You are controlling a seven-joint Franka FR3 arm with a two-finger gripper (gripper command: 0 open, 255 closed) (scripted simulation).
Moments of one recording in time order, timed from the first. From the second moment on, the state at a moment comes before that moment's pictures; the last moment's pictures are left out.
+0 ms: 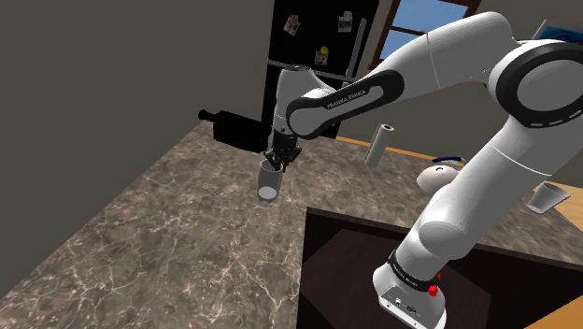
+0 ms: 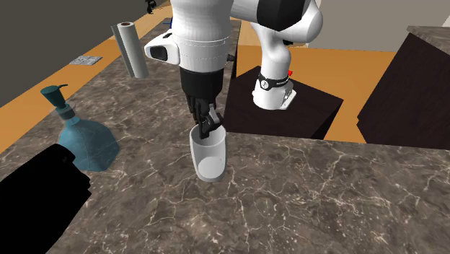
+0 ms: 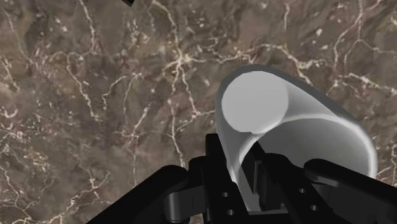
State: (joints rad) arm 0.04 -0.12 0.21 -2.36 -0.07 2.26 0.58
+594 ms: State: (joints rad) arm 0.05 -0.13 0.21 -2.34 -0.06 2.23 0.57
